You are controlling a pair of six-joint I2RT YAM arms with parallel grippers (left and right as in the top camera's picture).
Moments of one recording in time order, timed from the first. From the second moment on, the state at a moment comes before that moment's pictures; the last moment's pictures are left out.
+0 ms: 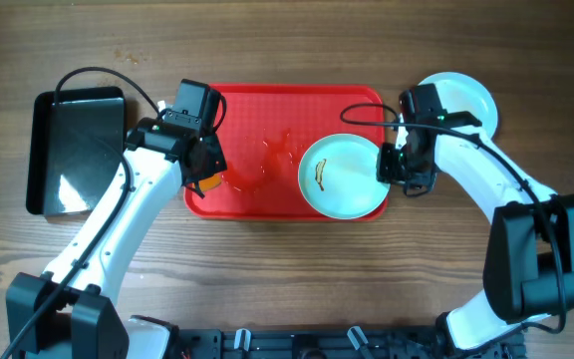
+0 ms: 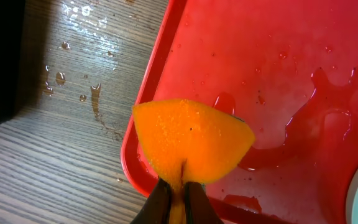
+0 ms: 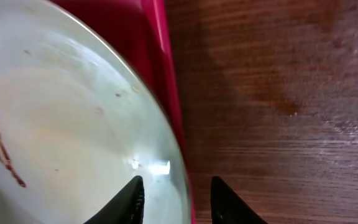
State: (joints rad) left arm -0.29 1.53 1.17 -0.95 -0.17 -0.58; right arm 0.16 1.76 1.09 -0.79 -0.16 0.33
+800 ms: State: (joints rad) left arm -0.29 1.53 1.17 -0.94 -0.17 -0.58; right arm 0.17 1.76 1.08 -0.74 -0.25 0.34
